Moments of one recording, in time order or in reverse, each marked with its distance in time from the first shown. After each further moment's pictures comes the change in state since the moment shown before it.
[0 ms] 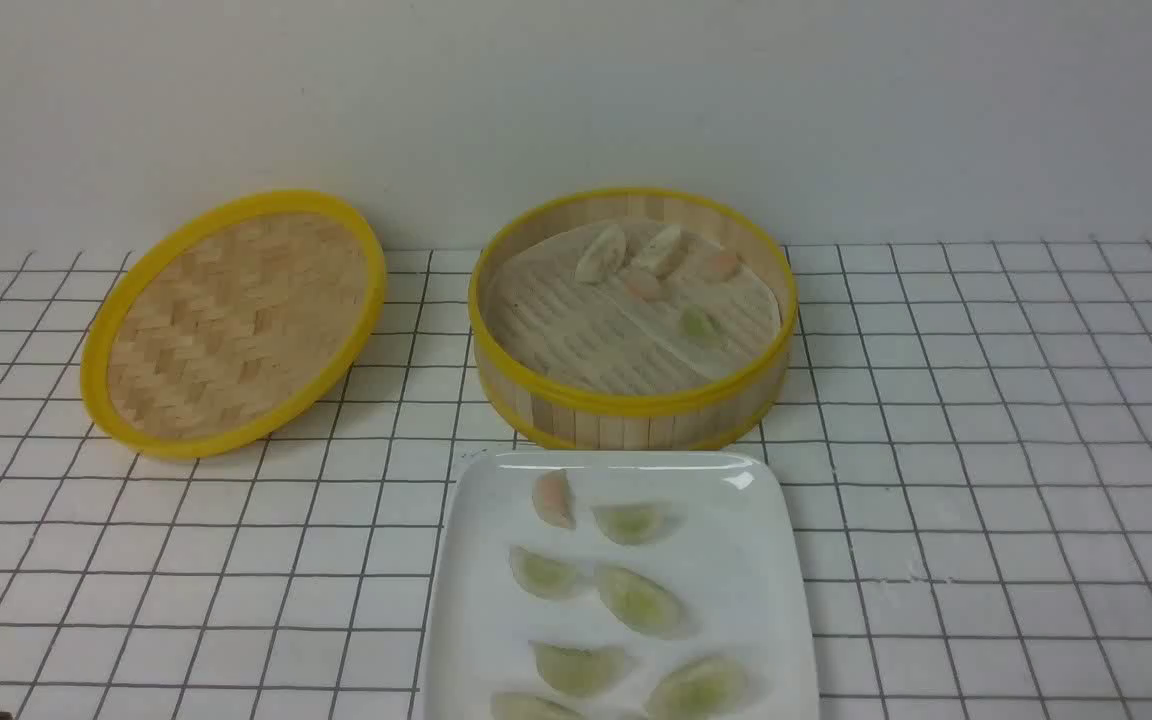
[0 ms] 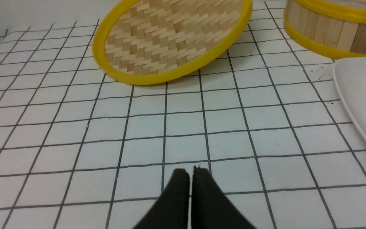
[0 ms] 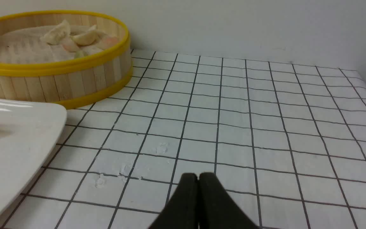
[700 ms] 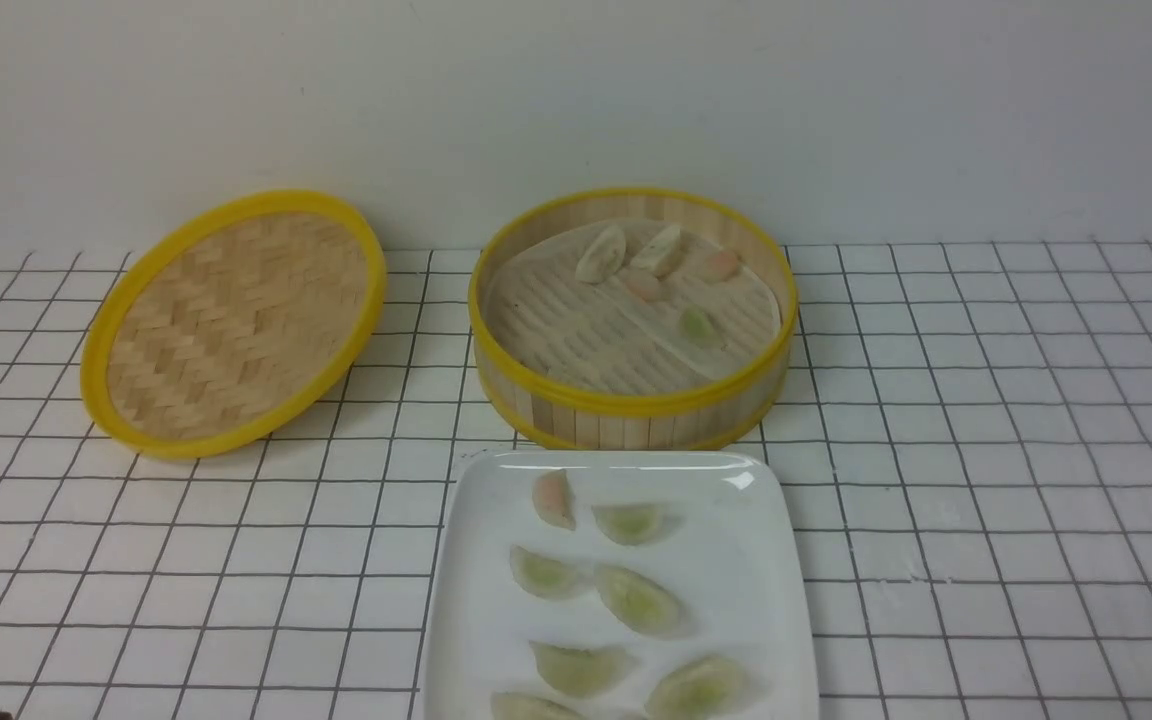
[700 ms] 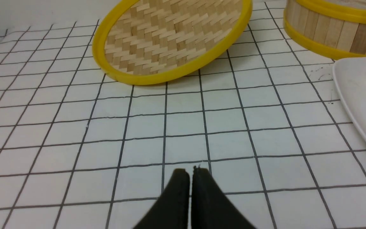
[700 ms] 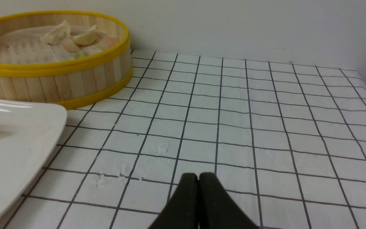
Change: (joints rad) right arm 0.000 0.000 0.000 0.038 -0.010 0.014; left arm 0.000 0.000 0.000 0.000 0.000 0.000
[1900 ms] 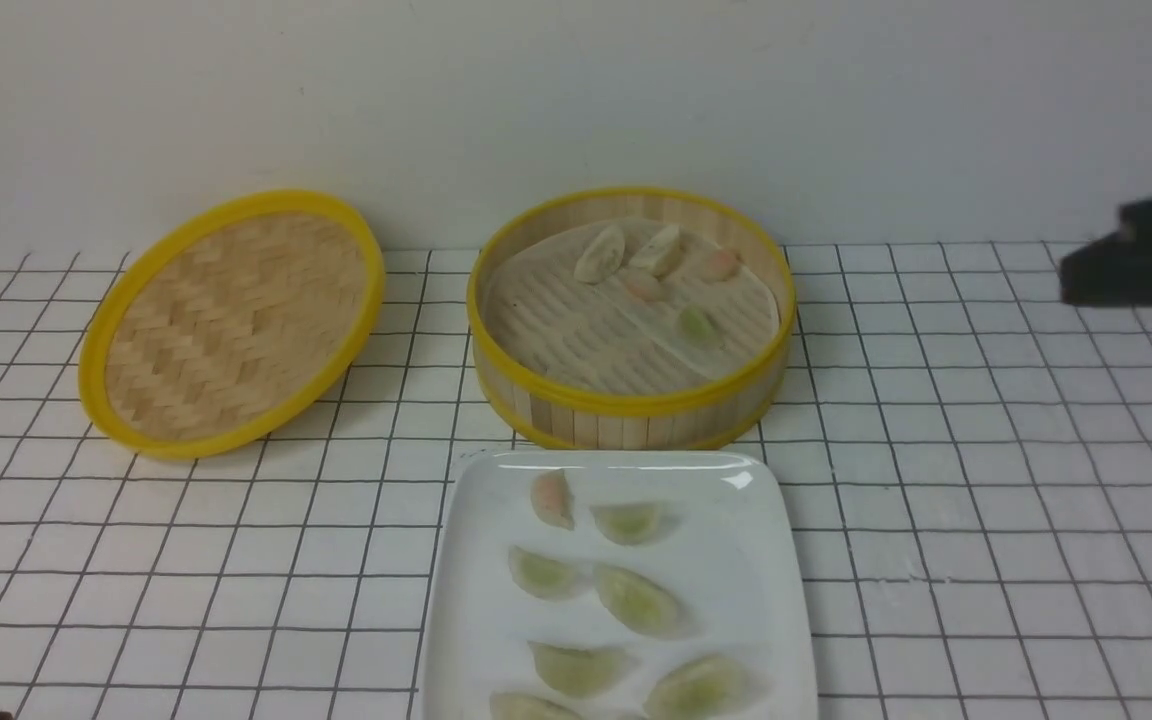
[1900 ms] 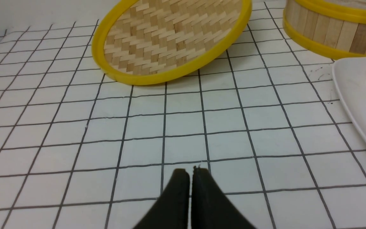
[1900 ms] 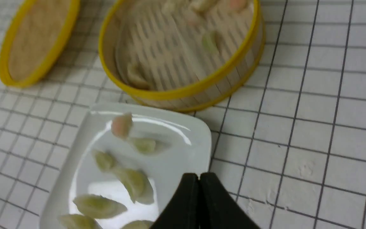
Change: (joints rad) right arm 0.061 1.360 -1.305 0.268 0.726 -0.055; left arm 0.000 0.000 0.000 0.000 0.000 0.000
